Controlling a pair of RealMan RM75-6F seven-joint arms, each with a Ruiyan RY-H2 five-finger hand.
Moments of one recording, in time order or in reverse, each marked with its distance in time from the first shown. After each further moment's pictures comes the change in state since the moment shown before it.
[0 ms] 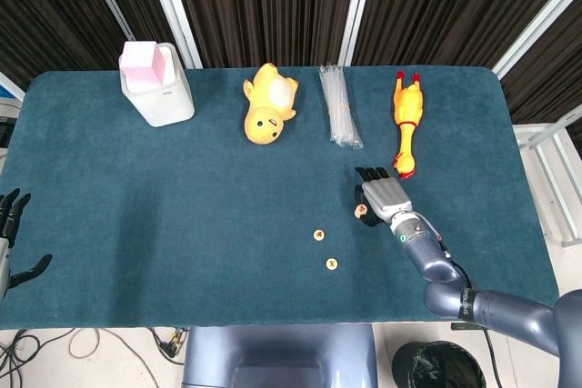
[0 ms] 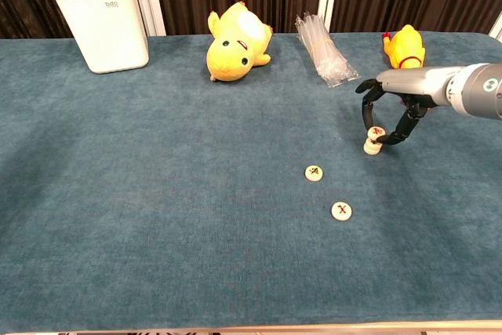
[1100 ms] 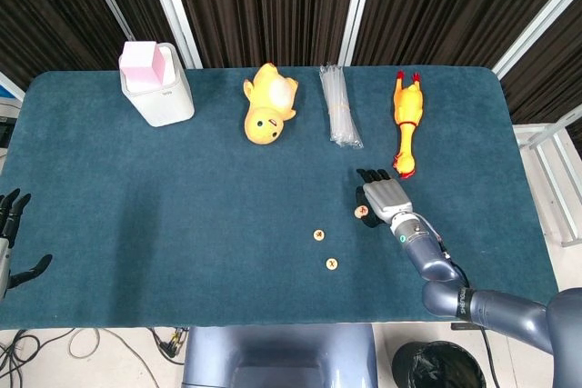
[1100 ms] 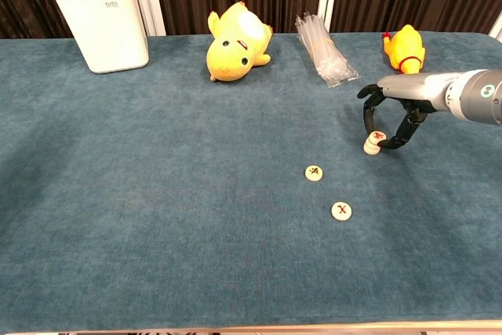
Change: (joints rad) left arm 0.000 0.002 0.001 0.000 0.001 0.000 -0.002; right arm 0.006 -0.018 -0.017 0.028 0.015 -0.006 0.010
